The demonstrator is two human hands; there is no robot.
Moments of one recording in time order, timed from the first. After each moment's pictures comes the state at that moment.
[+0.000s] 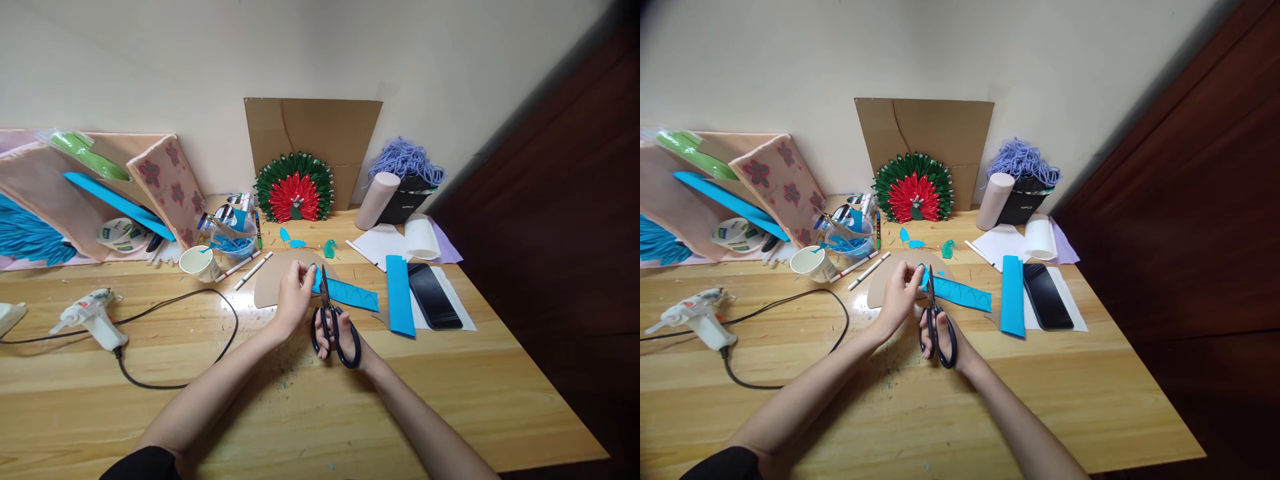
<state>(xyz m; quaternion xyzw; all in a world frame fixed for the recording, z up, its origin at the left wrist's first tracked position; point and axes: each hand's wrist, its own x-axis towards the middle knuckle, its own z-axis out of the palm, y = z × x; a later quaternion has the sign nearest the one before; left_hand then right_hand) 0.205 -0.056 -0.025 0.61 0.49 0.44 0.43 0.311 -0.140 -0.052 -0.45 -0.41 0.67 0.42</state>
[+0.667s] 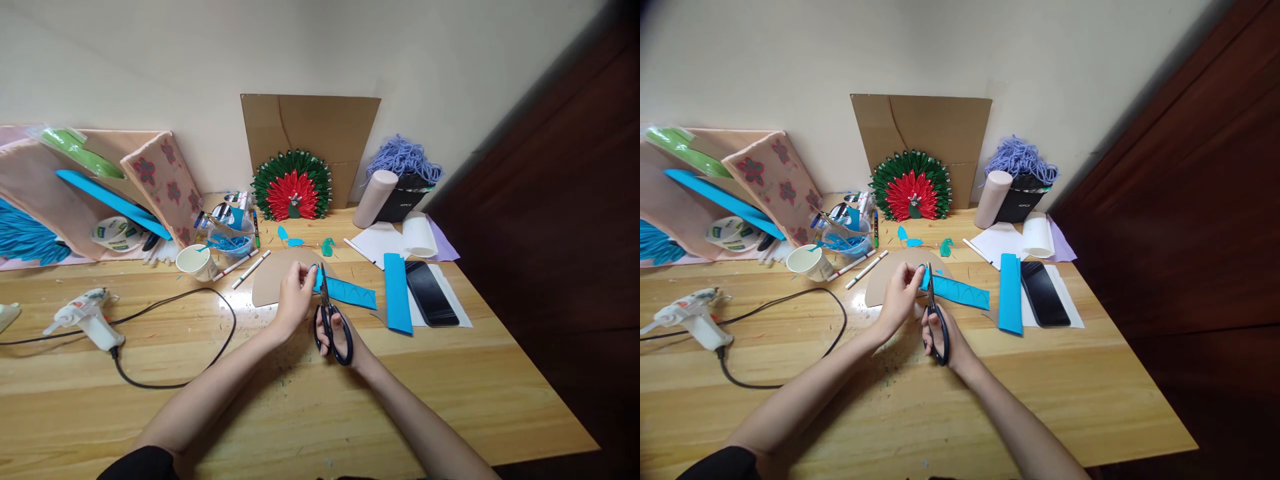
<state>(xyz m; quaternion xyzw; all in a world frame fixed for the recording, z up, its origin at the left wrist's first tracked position) 0.210 -0.060 -0.024 0.61 0.49 0.44 0.45 0.310 -0.142 -0.062 -0.49 -0.40 0.64 0.44</state>
